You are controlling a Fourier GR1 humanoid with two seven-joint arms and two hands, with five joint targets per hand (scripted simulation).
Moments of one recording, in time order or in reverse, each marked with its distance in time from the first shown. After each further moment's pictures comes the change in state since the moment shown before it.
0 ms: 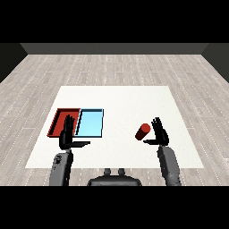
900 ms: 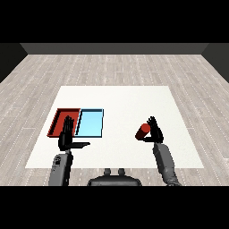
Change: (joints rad) left arm 0.018 -0.003 0.006 -0.002 0.002 -0.009 -0.013; right arm -0.088 0.017 0.028 0.151 -0.020 -0.033 -0.042
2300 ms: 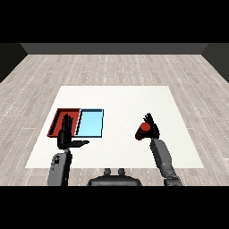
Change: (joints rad) left arm -0.018 0.010 0.009 -0.019 0.009 0.009 0.032; right arm -0.108 -0.003 0.026 0.114 0.007 -0.058 0.007
